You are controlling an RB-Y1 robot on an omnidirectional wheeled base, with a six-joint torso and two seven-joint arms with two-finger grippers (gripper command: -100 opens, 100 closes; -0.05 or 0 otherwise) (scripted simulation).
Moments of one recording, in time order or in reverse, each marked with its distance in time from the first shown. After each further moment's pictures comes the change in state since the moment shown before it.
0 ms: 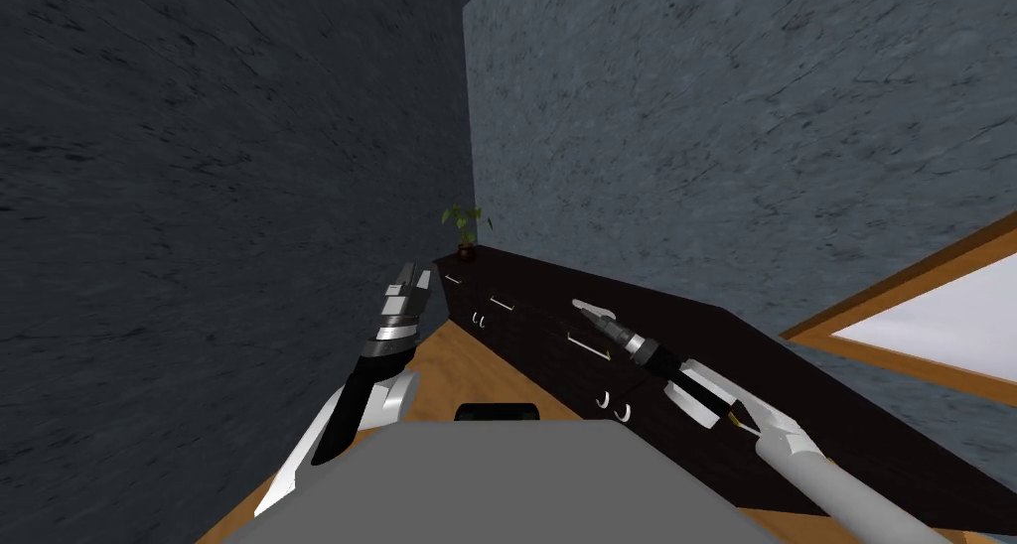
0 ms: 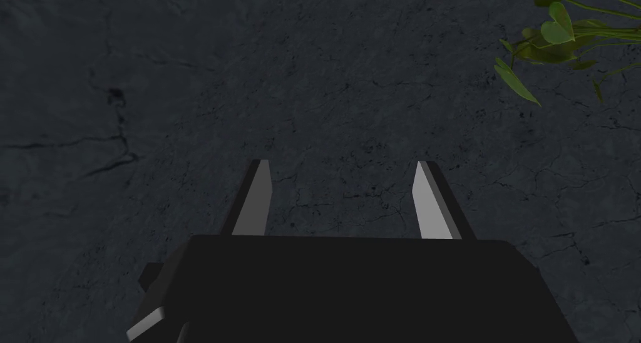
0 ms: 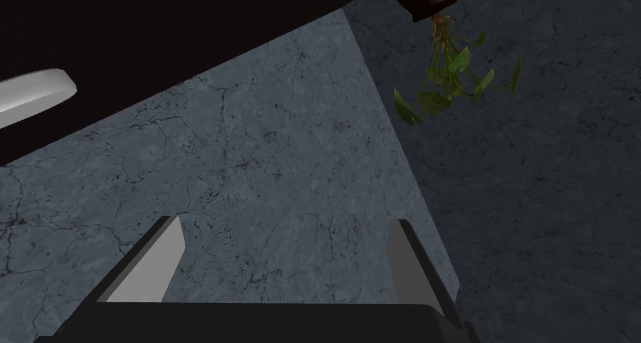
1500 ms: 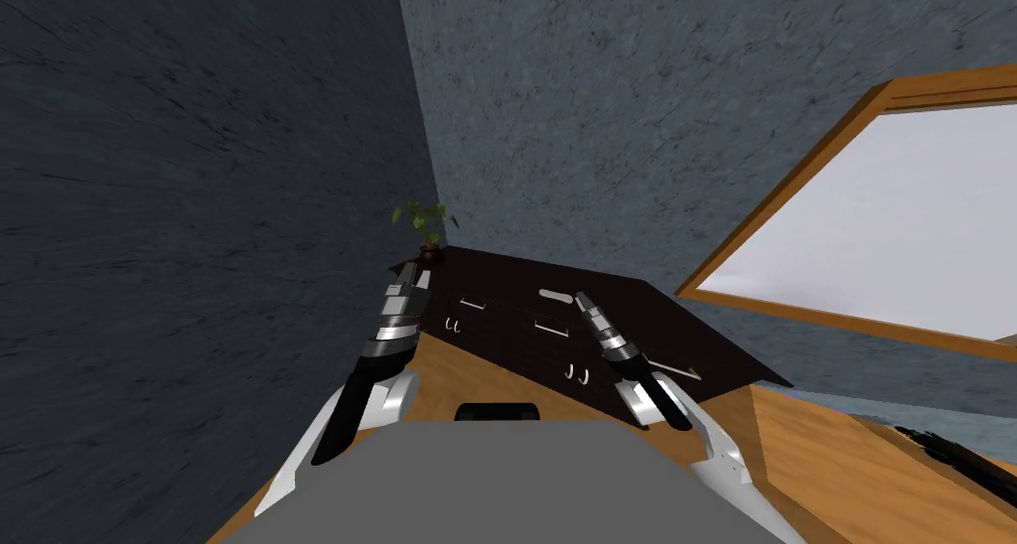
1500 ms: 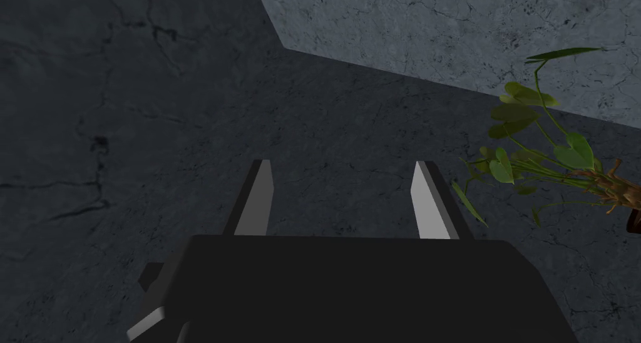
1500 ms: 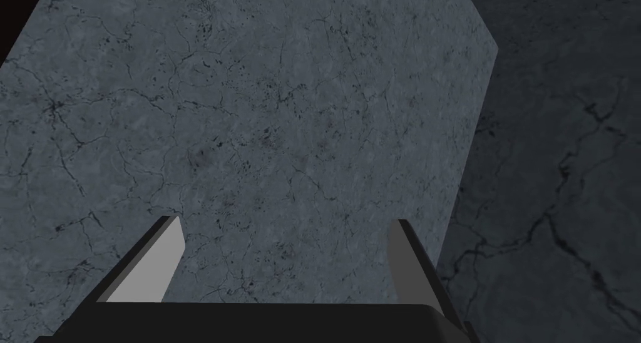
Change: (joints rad) left arm 0.000 0.000 0.000 0.000 0.000 0.000 0.000; right arm 0.035 0.441 -0.064 -0.307 -0.134 0.040 0.023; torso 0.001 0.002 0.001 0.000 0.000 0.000
